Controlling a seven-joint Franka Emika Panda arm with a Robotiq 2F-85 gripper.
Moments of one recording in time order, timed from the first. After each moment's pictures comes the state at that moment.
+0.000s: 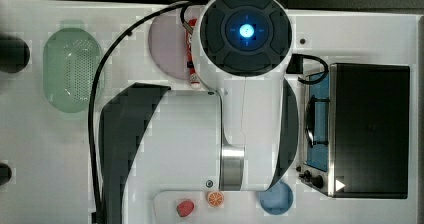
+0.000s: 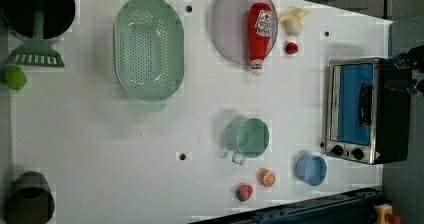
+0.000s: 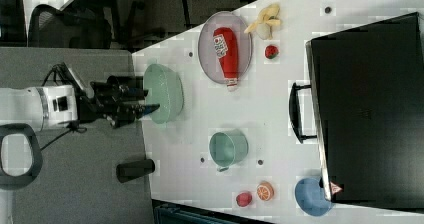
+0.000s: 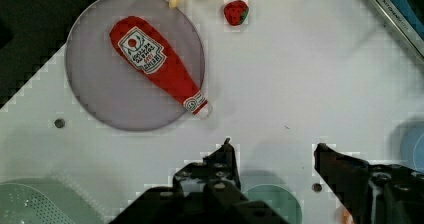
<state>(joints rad) -0.02 -0.02 0.01 -1.78 0.01 0.18 -0.02</state>
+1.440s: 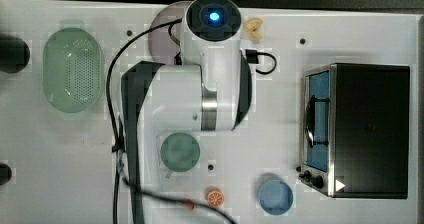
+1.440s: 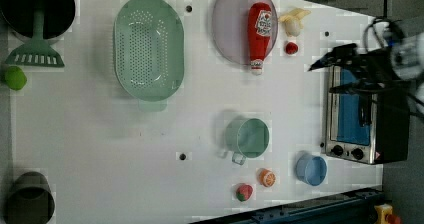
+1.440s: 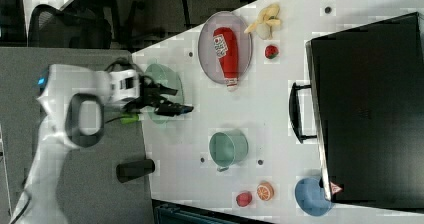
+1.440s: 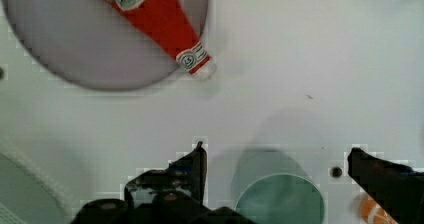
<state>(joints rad) -0.09 0.22 0.15 -1.86 0.04 0.35 -0.07</state>
